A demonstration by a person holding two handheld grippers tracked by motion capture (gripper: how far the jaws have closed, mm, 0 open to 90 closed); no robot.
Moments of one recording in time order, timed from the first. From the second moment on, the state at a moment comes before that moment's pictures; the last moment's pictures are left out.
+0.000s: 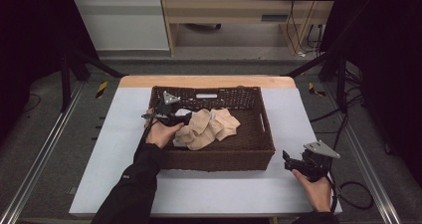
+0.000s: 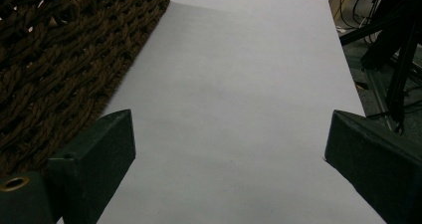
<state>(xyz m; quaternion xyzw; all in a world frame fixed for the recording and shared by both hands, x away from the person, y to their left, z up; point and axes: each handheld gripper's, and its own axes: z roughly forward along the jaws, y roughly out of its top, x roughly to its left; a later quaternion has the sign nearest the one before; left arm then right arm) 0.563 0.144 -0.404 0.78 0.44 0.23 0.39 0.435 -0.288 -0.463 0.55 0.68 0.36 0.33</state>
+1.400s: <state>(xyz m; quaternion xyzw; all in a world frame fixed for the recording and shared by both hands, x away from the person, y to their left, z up) 0.550 0.124 -0.424 0.84 0.41 0.15 0.33 0.436 -0.287 -0.464 0.55 0.69 0.35 0.32</state>
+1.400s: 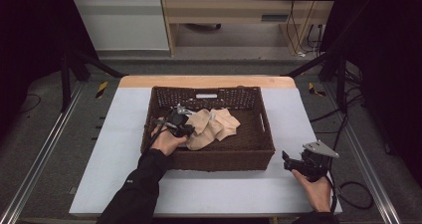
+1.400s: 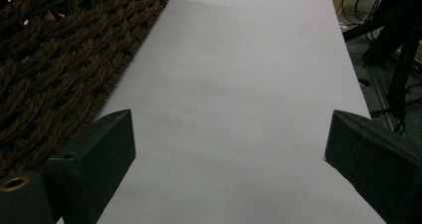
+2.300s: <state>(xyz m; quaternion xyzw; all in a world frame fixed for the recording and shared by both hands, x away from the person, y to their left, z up) 0.536 0.147 -0.363 0.76 0.38 0.23 0.47 0.435 -0.288 -0.463 0.55 0.68 0.35 0.32</state>
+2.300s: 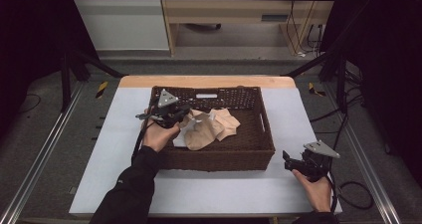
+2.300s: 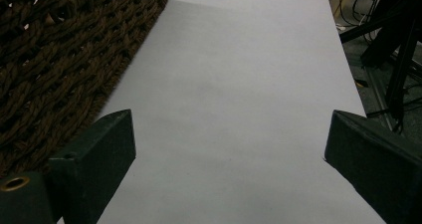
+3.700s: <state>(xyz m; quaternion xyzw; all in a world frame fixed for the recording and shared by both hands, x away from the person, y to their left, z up) 0.466 0.267 -0.278 0.66 0.40 0.30 0.56 0.434 -0.288 -0.462 0.55 0.68 0.36 0.33</state>
